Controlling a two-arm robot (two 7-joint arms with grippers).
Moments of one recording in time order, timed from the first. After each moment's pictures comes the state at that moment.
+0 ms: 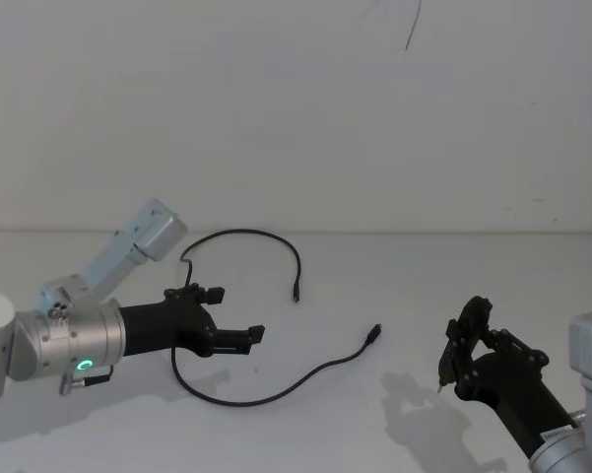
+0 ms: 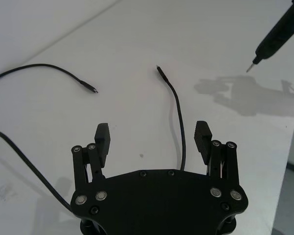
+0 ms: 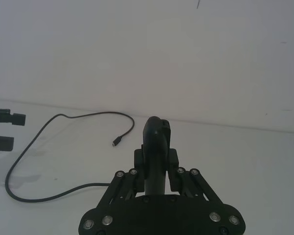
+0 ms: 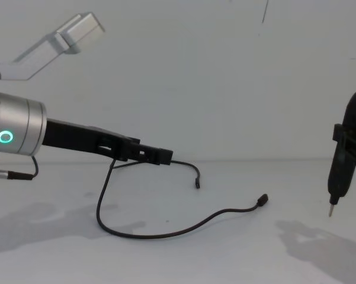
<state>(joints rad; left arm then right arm) -0.62 0.47 0.54 -1.35 -0.47 0.35 -0.65 -0.01 0.34 -0.23 -1.77 0.29 0.03 0.07</state>
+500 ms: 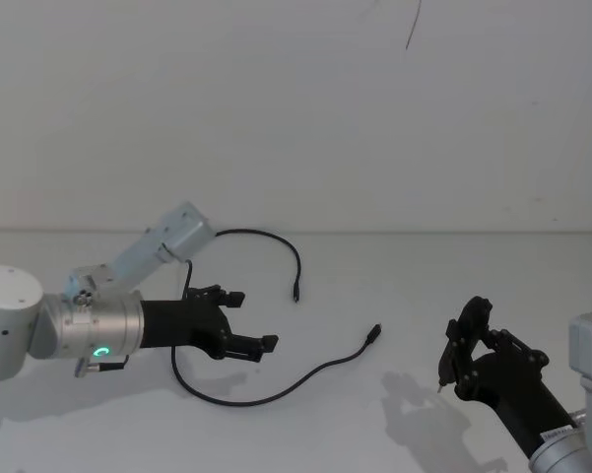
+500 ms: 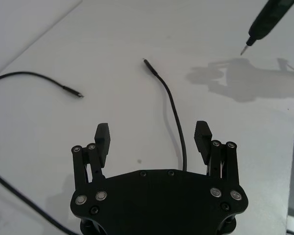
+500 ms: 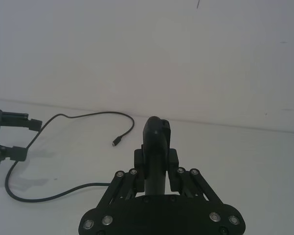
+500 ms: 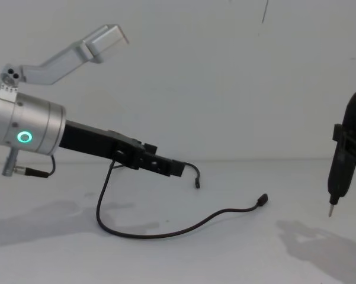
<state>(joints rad) -0.76 0.44 0.65 -1.19 -0.41 0.29 -0.78 -0.01 0.34 -0.23 -1.77 0.29 0.03 0.07</state>
